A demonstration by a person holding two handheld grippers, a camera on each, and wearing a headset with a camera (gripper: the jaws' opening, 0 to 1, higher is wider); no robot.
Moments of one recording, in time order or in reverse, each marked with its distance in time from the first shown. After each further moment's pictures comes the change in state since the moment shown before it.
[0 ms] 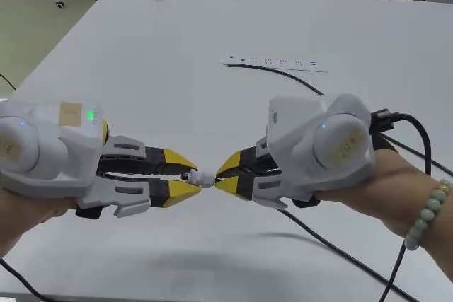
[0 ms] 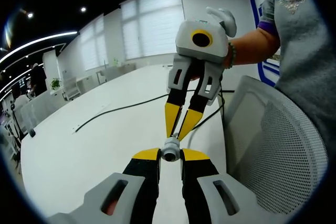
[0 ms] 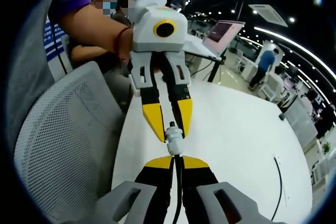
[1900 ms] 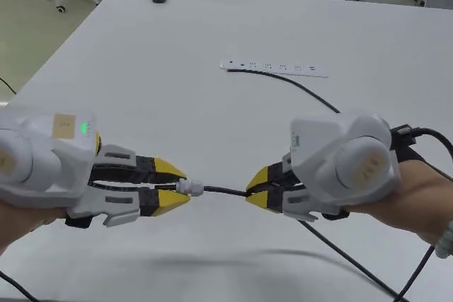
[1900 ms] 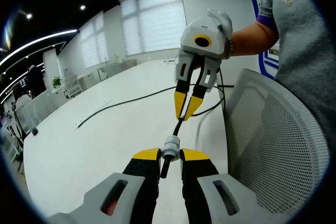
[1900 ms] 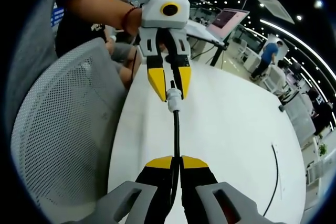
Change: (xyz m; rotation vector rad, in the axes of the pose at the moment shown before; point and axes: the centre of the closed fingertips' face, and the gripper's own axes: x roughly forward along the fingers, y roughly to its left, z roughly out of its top) left arm -0.009 0.002 -0.012 0.011 0.039 0.016; right arm -0.019 0.000 -0.044 -0.036 0.127 0.001
